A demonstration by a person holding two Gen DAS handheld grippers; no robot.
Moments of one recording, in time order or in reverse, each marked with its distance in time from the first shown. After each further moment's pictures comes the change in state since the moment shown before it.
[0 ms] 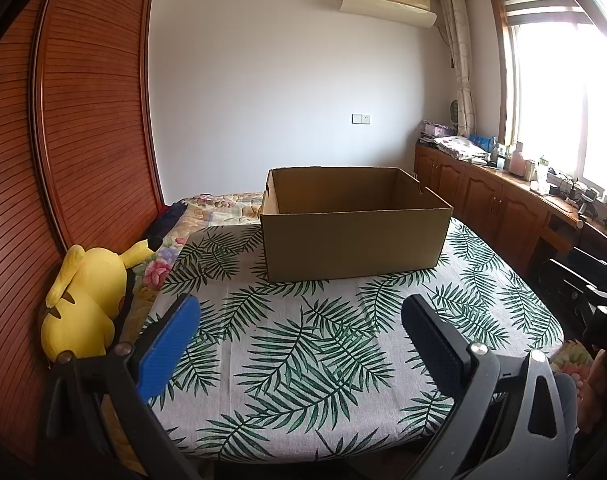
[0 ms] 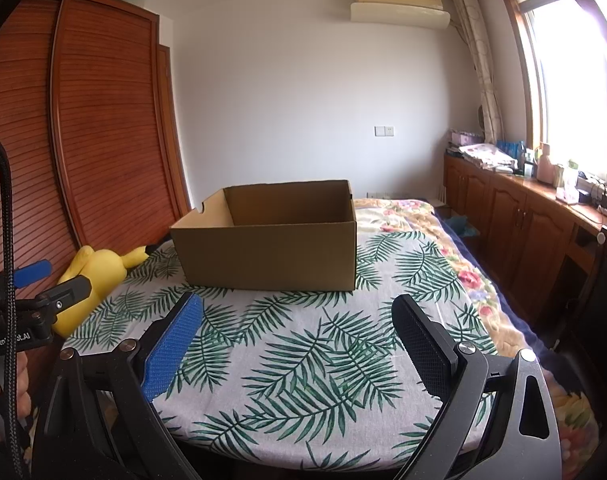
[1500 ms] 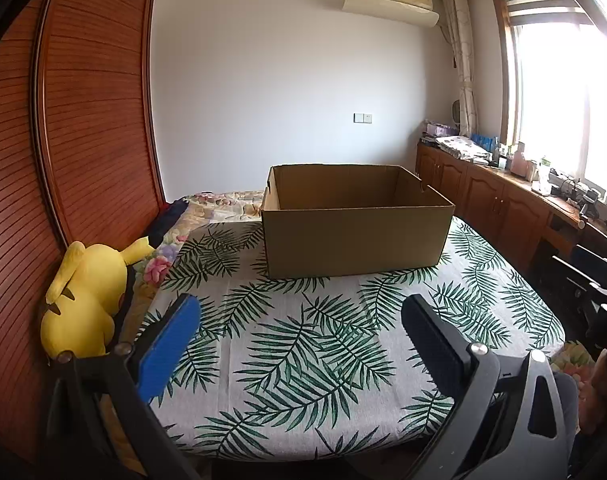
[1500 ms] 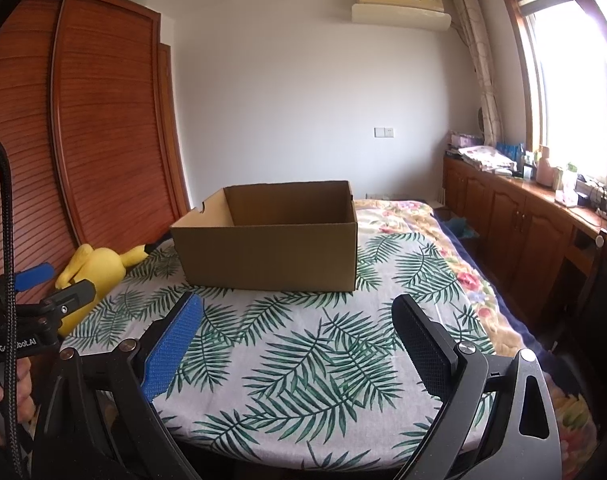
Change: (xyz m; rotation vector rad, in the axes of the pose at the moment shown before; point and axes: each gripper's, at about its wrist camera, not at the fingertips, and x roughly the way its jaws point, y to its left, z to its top) left arm -0.001 0.001 -0.004 -0.006 0.001 0.003; right arm 0.001 0.002 -0.001 -0.008 -0.001 -0.004
